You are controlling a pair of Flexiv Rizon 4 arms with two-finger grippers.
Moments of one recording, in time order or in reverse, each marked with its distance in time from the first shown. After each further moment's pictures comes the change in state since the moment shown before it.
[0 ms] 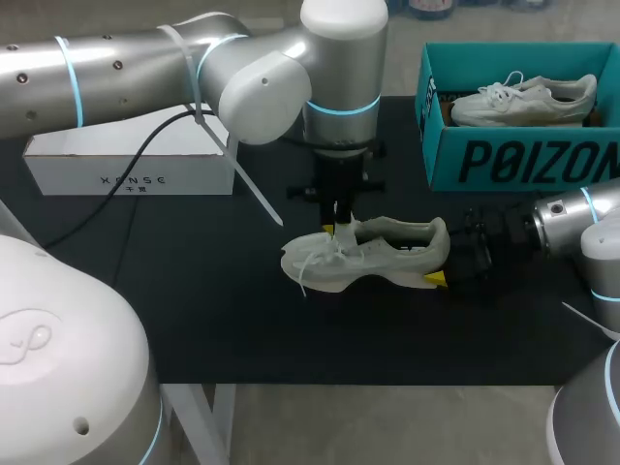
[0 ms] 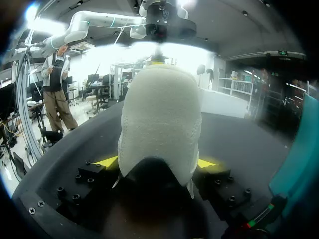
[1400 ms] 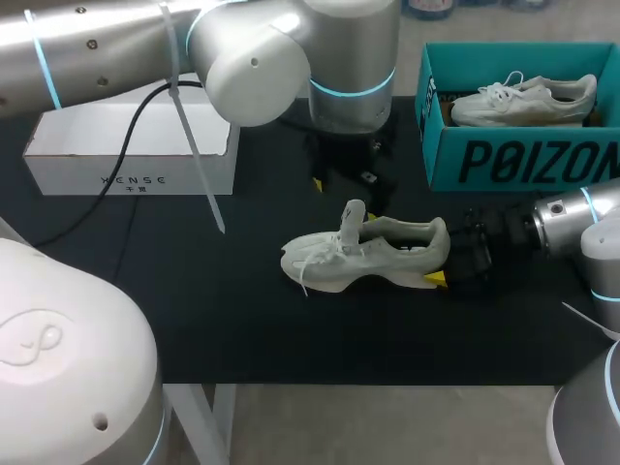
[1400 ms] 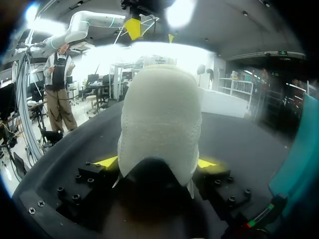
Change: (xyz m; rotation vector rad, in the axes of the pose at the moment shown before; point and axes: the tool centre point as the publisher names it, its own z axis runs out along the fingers) left arm 0.013 0.008 -0.076 0.183 0.002 0.817; right arm 0.000 0.000 0.000 0.000 0.000 0.000
